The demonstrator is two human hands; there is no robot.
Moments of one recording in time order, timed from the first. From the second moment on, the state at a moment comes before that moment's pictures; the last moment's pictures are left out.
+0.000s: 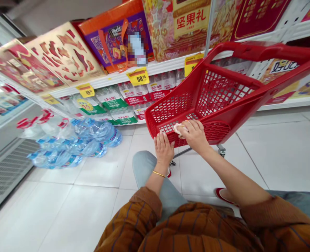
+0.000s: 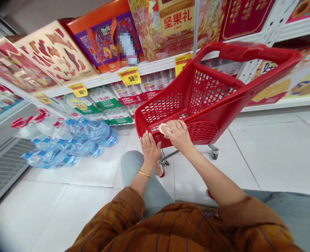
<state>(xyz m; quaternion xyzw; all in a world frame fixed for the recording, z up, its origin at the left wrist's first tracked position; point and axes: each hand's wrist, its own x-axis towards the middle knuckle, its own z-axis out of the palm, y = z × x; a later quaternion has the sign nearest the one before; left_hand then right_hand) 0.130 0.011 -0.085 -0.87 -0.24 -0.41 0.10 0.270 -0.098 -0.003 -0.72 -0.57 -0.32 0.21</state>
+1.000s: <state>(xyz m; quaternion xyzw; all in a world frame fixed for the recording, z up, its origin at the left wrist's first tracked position) 0.202 -0.023 -0.056 -0.87 -0.18 -0.45 0.09 0.301 -0.125 0.009 -0.72 -0.57 -0.35 0.19</state>
